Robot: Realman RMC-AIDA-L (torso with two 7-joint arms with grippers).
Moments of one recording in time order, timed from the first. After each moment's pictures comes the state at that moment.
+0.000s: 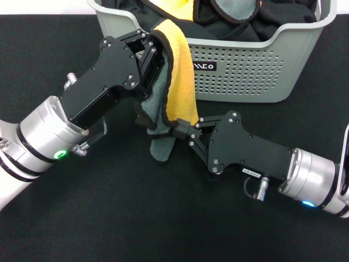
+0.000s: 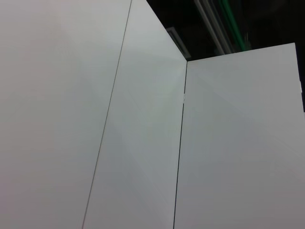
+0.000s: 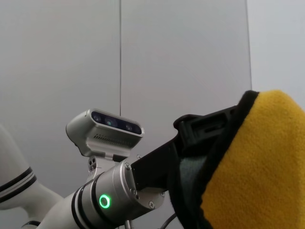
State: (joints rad) left arm -0.54 -2.11 1.18 0.07 0.85 1.82 -0.70; right arm 0.64 2.03 0.16 0.36 0.64 1.43 -2.82
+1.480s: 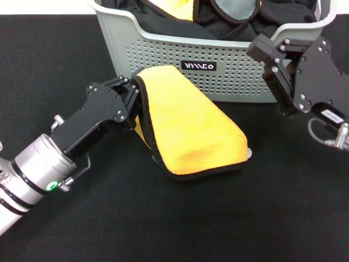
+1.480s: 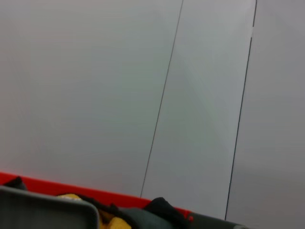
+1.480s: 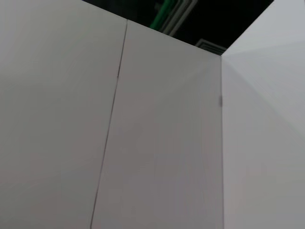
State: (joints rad) left arm -0.42 -2.11 1.18 0.05 0.87 1.65 -0.66; right arm 0.65 1.96 0.32 0.23 0.64 1.82 -2.76
